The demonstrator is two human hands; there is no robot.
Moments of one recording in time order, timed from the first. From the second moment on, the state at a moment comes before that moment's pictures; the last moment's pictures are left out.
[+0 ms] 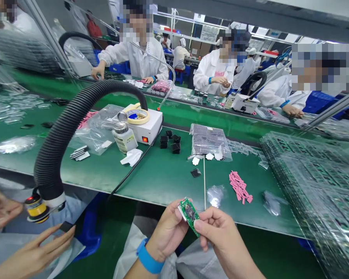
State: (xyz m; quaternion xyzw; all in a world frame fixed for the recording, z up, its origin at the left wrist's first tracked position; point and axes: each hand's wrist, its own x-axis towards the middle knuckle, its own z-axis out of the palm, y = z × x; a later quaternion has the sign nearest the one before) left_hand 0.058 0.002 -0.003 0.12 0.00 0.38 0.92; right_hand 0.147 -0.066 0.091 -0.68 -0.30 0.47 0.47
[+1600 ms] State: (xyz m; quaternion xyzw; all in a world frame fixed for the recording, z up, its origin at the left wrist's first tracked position) left_hand 0.040 0.014 -0.007 0.24 0.06 0.40 0.88; right_hand 0.139 -0.058 0.085 -0.67 -0.28 0.53 0.45
